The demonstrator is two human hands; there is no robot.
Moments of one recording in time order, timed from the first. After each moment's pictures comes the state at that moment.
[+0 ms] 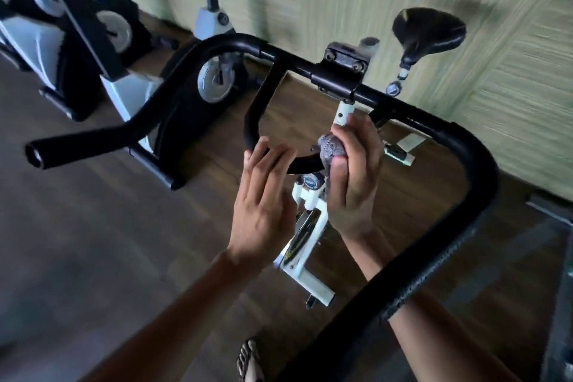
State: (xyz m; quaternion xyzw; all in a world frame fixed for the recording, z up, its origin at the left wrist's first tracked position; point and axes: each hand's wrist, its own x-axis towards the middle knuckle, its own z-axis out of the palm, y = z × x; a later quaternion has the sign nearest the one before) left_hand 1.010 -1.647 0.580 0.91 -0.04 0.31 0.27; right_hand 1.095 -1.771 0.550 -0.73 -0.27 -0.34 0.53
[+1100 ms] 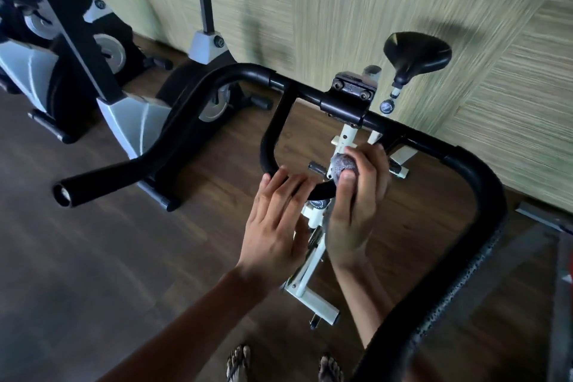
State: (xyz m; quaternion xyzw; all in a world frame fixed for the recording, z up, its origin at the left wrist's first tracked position) left_hand 1.015 -1.624 0.577 0.91 -0.12 0.31 0.25; right_hand 1.079 -1.738 0.572 -0.73 -0.07 -0.33 0.60
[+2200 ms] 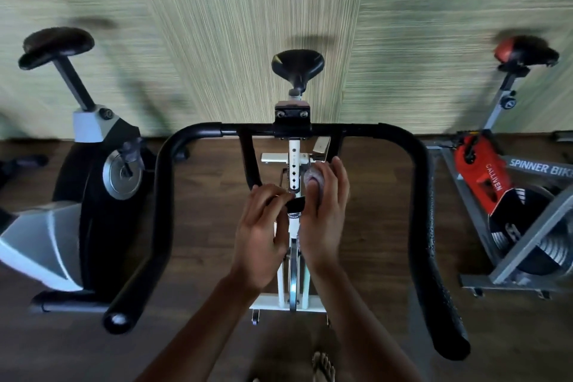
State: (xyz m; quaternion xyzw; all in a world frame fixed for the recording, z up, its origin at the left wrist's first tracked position) left_hand 1.055 -1.551 0.611 0.85 -0.29 0.22 0.38; right_hand 1.048 -1.661 0.606 -0.74 0.18 -0.34 0.55
